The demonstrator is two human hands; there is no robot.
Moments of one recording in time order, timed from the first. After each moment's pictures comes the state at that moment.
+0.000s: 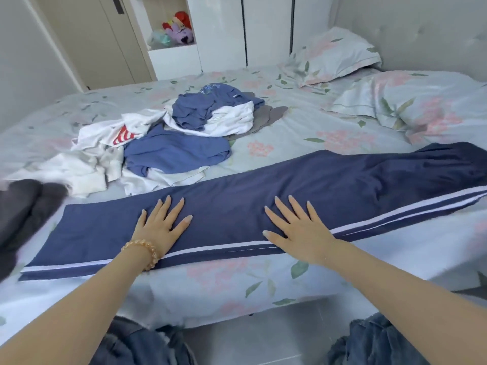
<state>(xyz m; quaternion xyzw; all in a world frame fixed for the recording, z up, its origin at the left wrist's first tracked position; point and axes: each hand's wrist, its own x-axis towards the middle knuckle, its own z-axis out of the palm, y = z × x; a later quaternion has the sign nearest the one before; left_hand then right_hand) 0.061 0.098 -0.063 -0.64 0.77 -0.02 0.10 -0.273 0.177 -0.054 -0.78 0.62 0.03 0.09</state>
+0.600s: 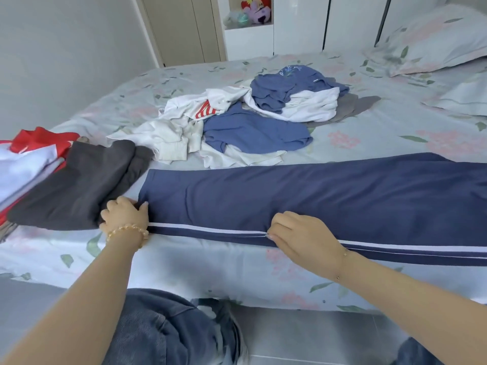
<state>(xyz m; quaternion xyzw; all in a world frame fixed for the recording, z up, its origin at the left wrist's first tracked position) 0.233 0.138 -0.047 -0.91 0.38 0.01 -0.18 -0.134 0.162 -0.059 -0.91 0.34 -0.20 -0.17</state>
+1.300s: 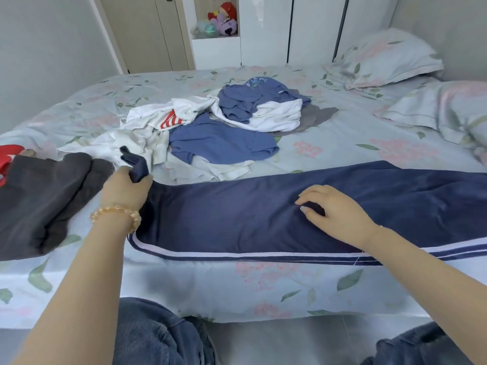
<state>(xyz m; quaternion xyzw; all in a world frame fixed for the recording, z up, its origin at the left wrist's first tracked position) 0.141 0.104 0.033 -0.78 0.52 0.10 -0.35 -0.249 0.129 -0.024 -0.82 0.53 -0.22 0.06</state>
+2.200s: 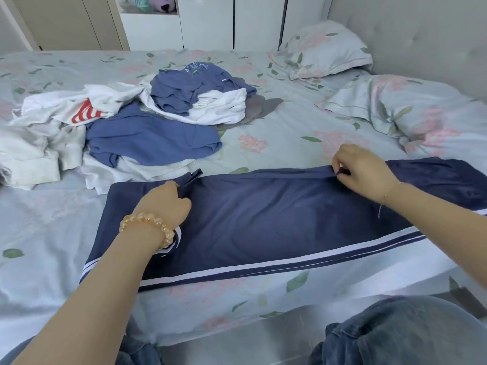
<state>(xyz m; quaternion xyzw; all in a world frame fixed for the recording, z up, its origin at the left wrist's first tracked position) -0.014 0.073 -0.004 -0.70 0.67 0.20 -0.14 -0.421 0.083 0.003 -0.79 0.59 -0.16 -0.07</state>
